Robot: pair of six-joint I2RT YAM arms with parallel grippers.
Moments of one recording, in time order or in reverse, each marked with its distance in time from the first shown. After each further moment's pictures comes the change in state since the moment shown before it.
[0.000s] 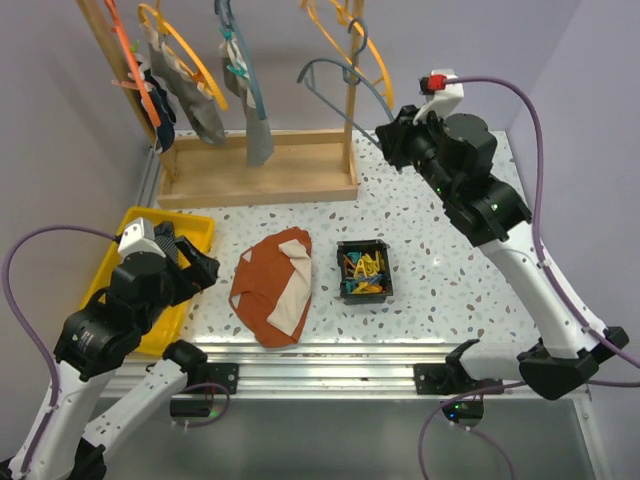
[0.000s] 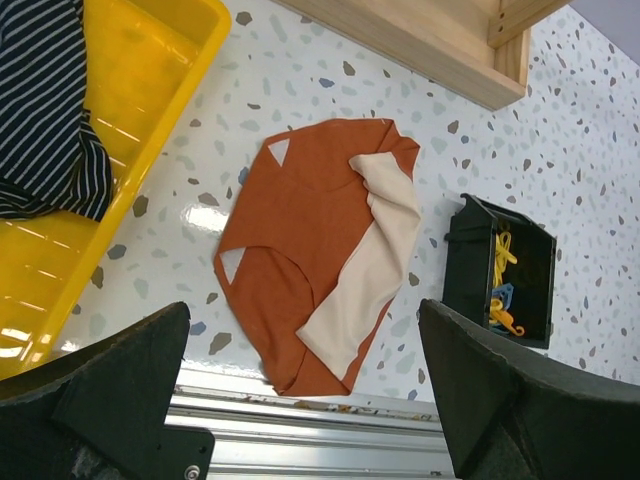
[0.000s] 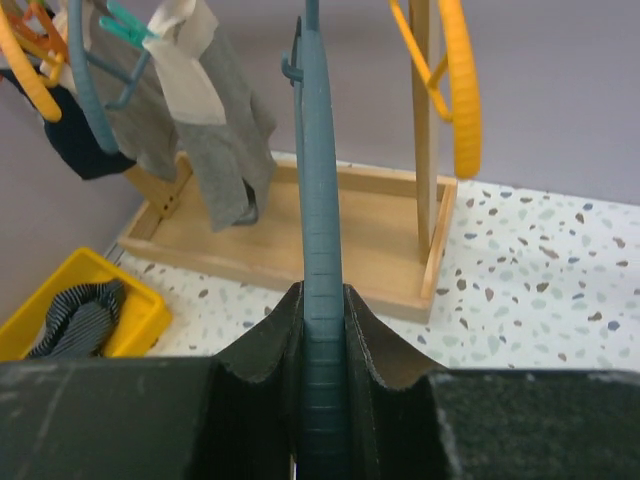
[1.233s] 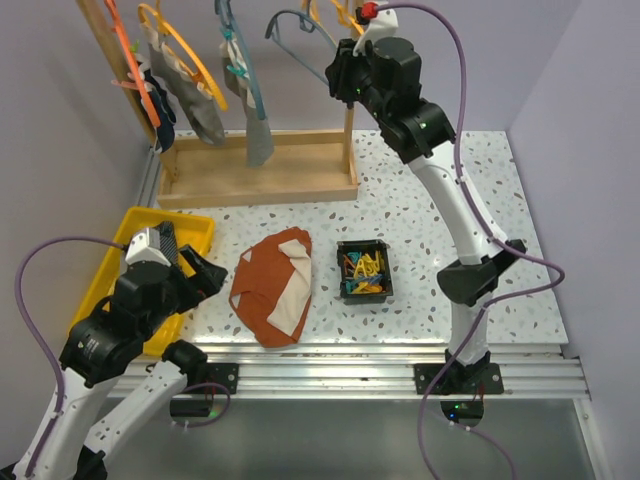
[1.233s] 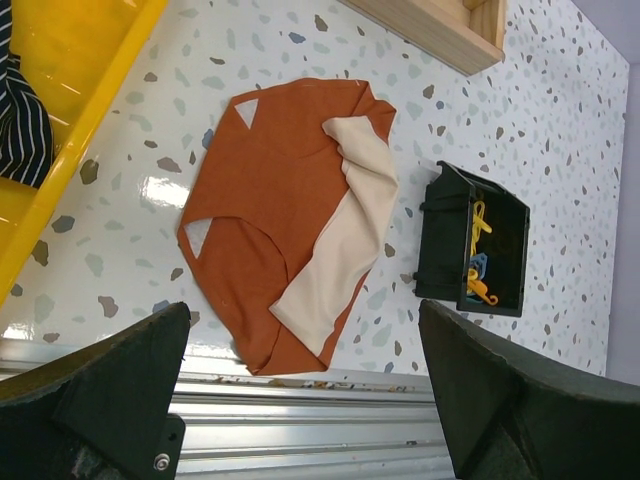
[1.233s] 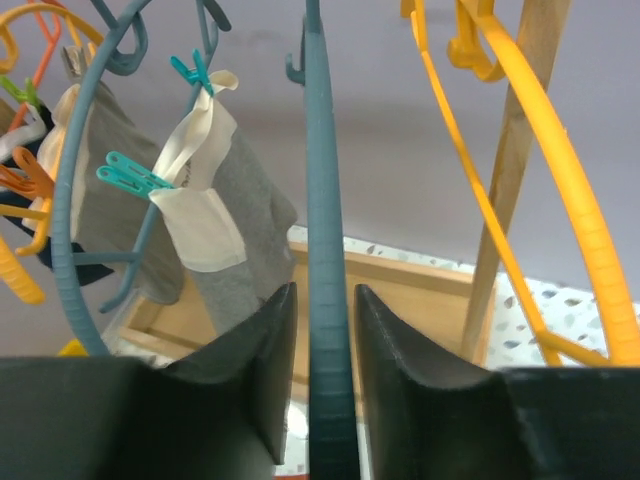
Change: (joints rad) left arm 0.000 -0.085 -0.121 0.039 0.103 -0.061; right arm 0.001 0.728 0.904 -0.122 0.015 -0.023
